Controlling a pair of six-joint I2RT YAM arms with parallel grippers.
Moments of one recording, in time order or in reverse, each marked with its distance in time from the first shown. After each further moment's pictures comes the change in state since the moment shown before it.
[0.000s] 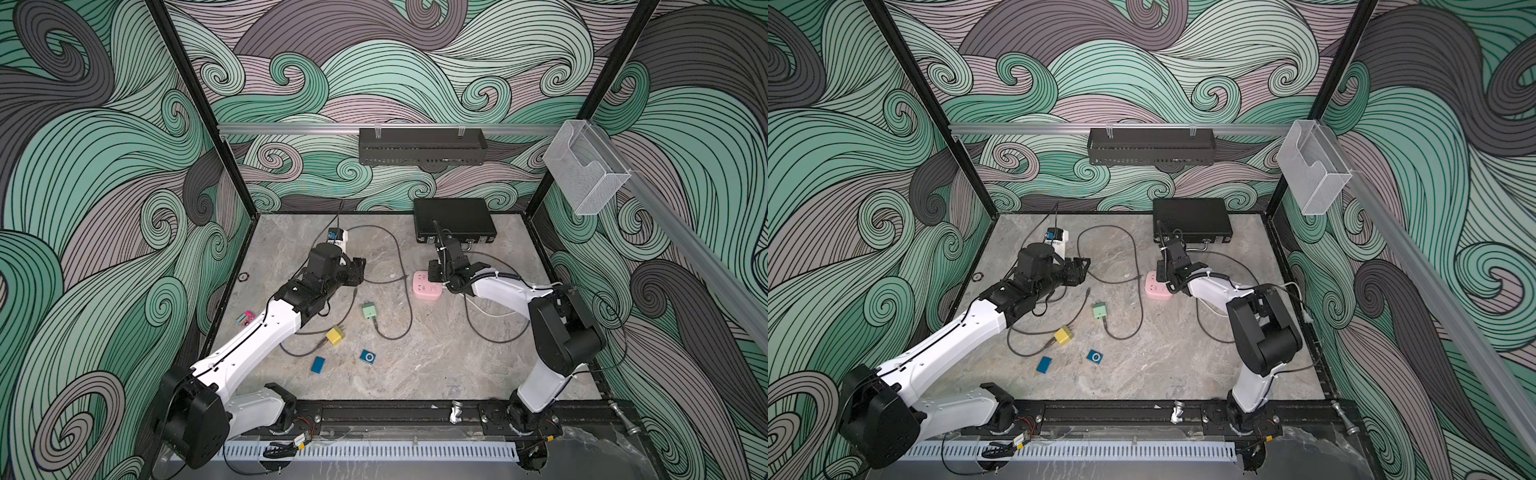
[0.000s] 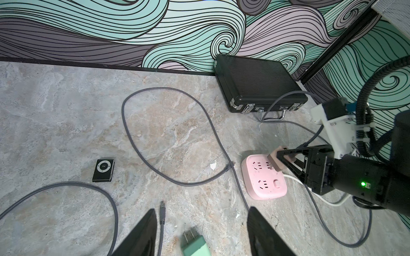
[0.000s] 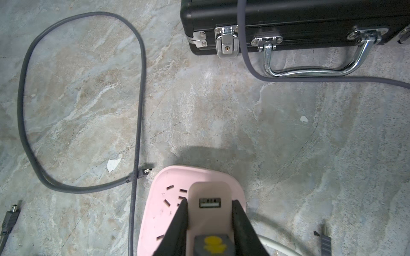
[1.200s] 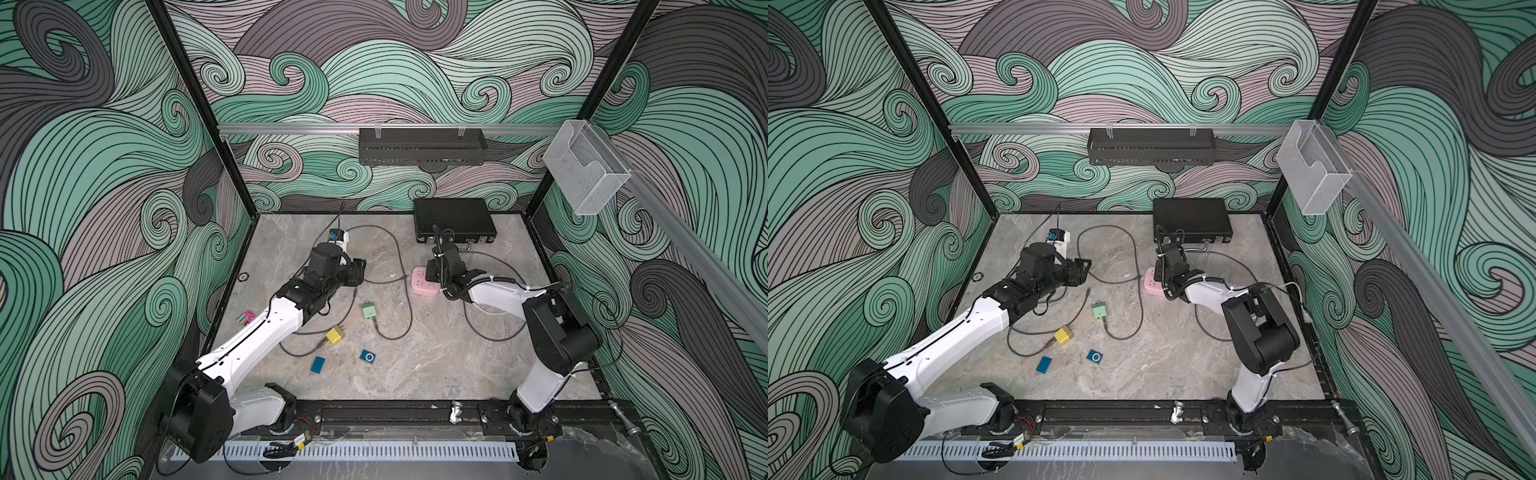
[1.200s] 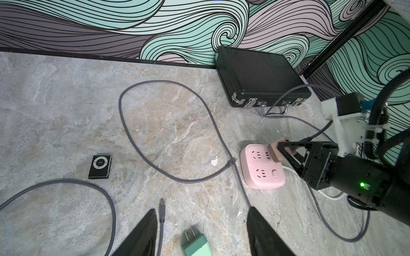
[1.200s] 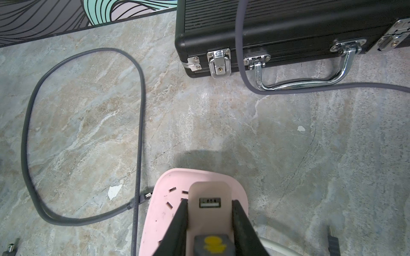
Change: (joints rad) left arm 0.012 0.028 -0.007 0.010 0.025 0.001; right arm 0.028 0.007 -0.068 0.170 0.092 0.085
